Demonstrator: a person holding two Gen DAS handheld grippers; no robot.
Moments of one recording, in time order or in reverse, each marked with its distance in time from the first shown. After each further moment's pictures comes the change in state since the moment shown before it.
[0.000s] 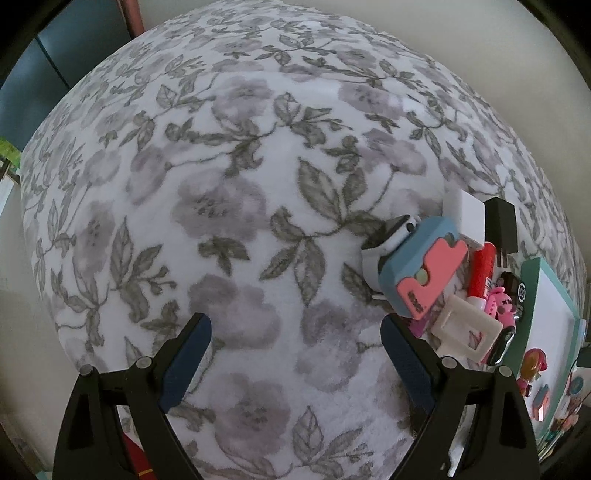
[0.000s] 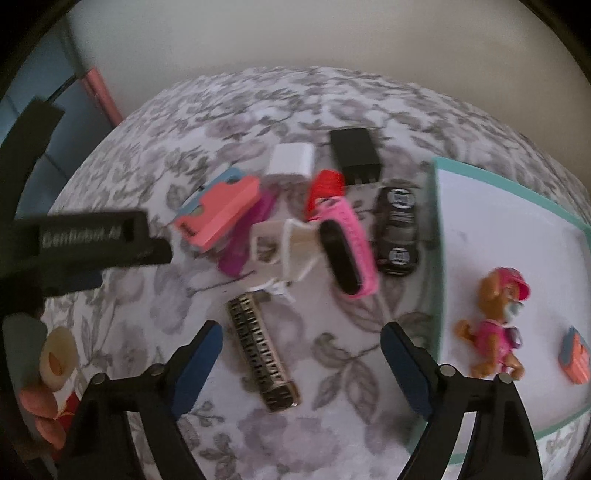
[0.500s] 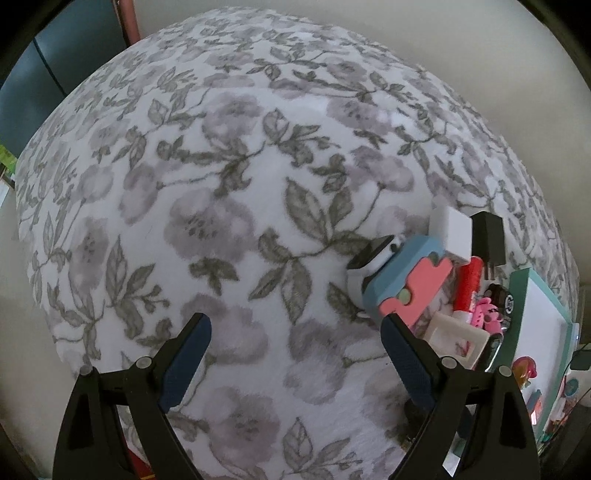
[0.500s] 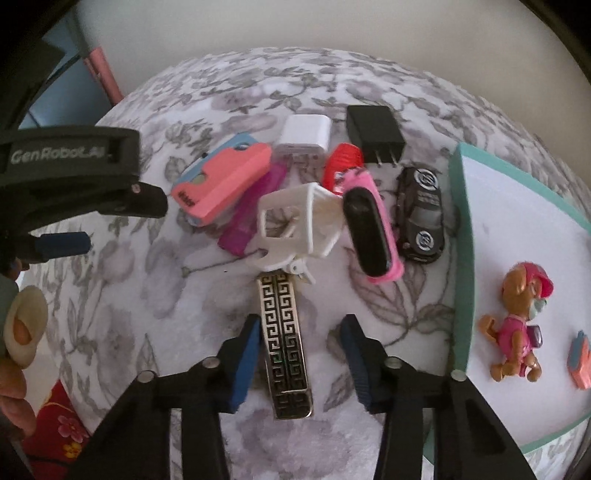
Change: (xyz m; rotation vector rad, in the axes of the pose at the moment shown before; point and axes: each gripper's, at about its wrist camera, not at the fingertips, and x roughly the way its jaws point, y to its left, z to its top) left arm -0.013 -0.007 0.020 0.013 -0.039 -0.033; right arm 0.016 -0.005 -0.005 0.011 0.041 -0.012
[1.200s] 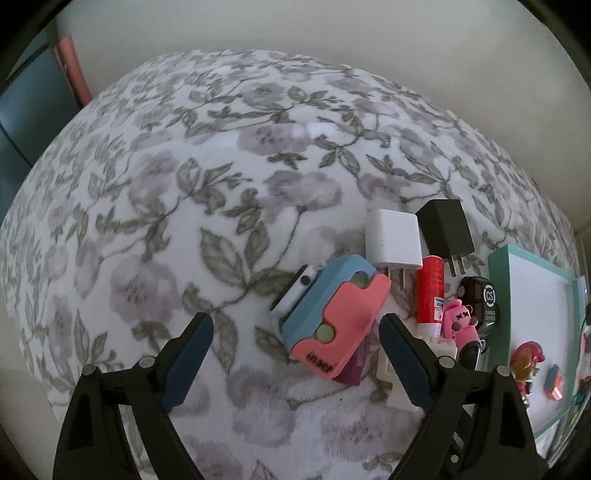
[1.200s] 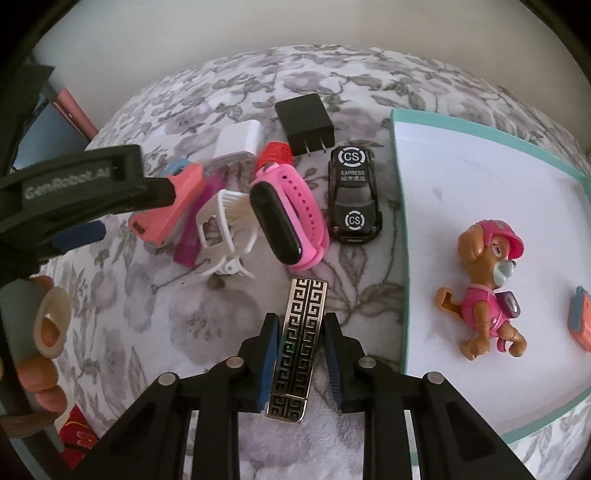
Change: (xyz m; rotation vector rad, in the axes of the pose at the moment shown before) left arm 0.014 -0.060 0.001 0.243 -0.119 -0.017; right arm -0.005 -0.040 0.000 0.146 0.014 0.014
